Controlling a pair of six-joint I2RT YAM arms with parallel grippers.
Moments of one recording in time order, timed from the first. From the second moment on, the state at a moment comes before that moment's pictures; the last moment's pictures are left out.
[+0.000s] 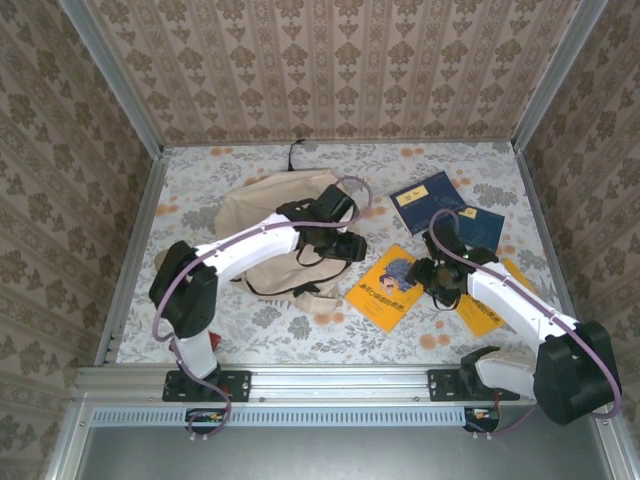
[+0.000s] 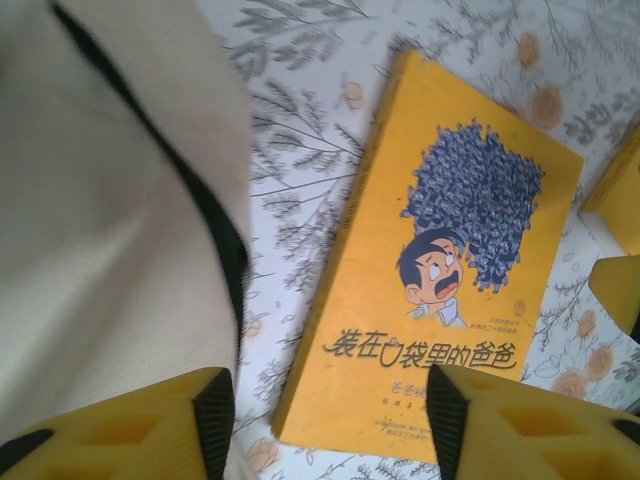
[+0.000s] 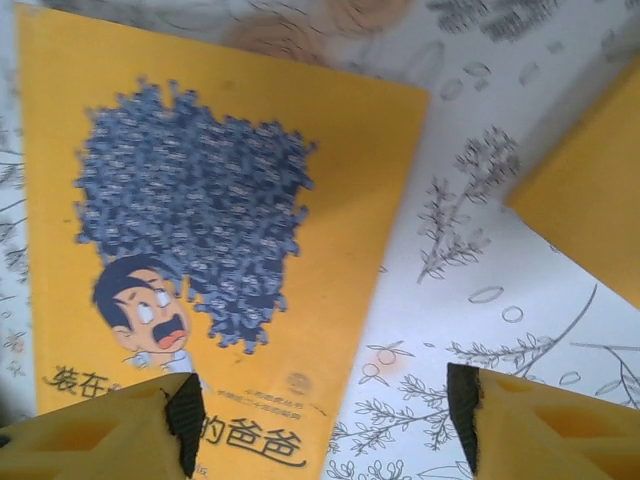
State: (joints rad) left arm -0.87 1.81 1.42 -0.68 0.21 -0.53; right arm 0.32 1.18 0.71 -0.78 -0.02 0.92
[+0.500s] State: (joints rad) left arm -0.91 2.01 1.51 -0.68 0.23 -0.53; right arm 0.31 1.37 0.70 -0.69 -0.08 0.92
